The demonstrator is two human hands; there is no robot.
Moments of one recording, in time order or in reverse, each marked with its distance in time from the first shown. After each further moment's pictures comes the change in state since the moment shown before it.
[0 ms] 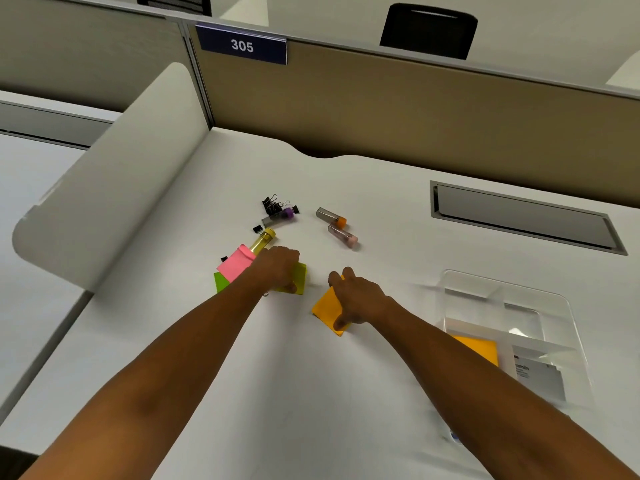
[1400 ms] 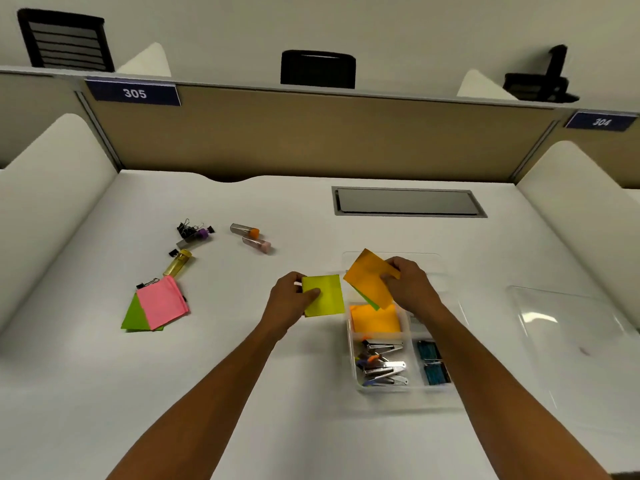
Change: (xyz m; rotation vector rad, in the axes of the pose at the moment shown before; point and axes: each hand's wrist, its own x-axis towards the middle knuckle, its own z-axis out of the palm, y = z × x) left_hand -0.072 0.217 0.015 -1.209 0.210 -0.029; right_hand -0.199 0.166 0.023 0.919 0.608 0.470
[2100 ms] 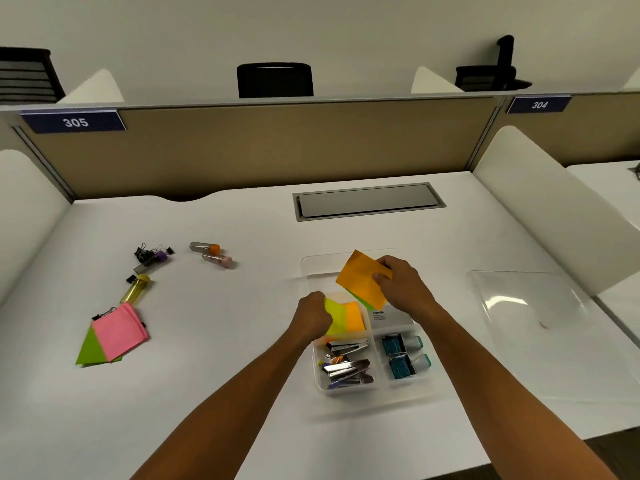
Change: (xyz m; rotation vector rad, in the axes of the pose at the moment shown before) left_hand 0.004 0.021 0.119 0.617 -0.208 0.073; right_hand -0.014 0.046 -0.055 0.035 0.039 -0.007
